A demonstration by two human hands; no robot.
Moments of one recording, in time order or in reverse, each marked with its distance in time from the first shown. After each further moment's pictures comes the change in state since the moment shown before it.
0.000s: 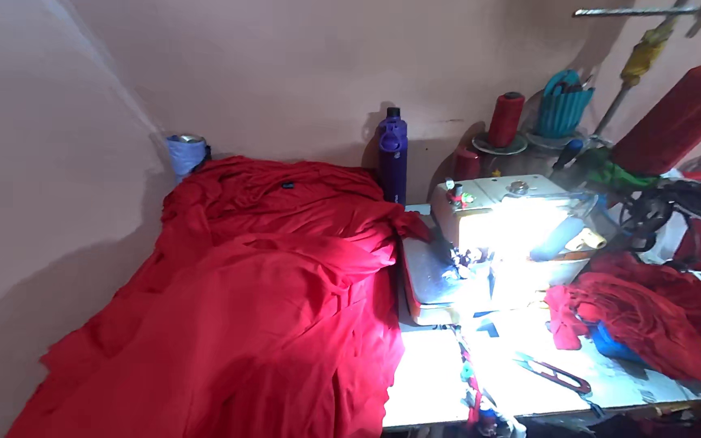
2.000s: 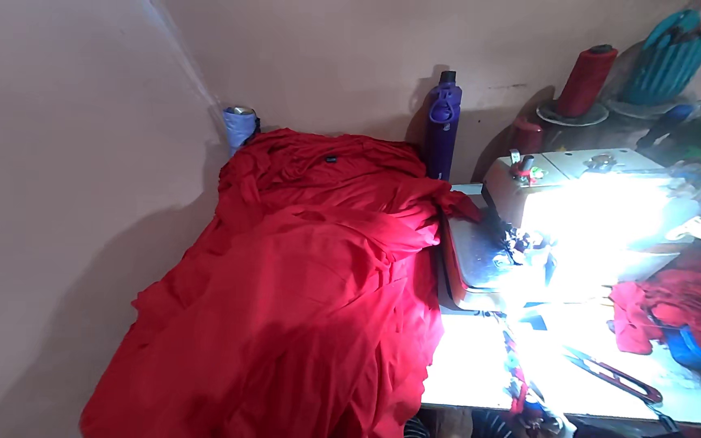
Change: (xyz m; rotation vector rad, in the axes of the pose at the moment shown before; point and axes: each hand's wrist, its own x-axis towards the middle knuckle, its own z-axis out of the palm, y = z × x) left_hand 0.000 0.010 0.008 0.357 0.220 0.078; right_hand -0.029 -0.056 -0.009 1.018 0.028 -0.342
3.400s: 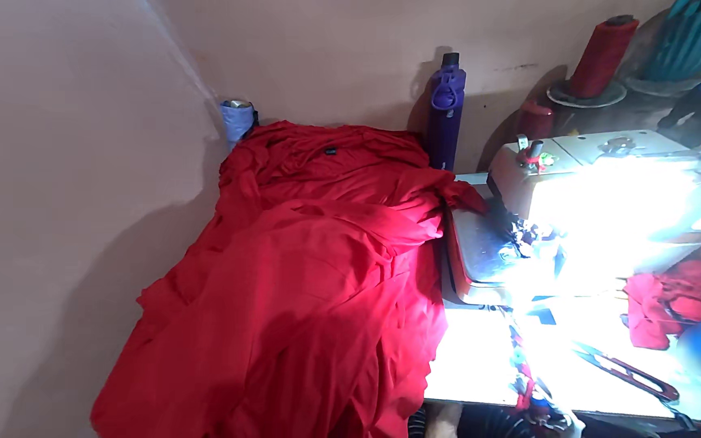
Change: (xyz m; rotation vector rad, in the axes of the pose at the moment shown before) left_hand 0.005 -0.005 -0.004 -0.906 0.209 -0.509; right_hand -0.008 -0.017 0.016 -0.274 0.271 0.066
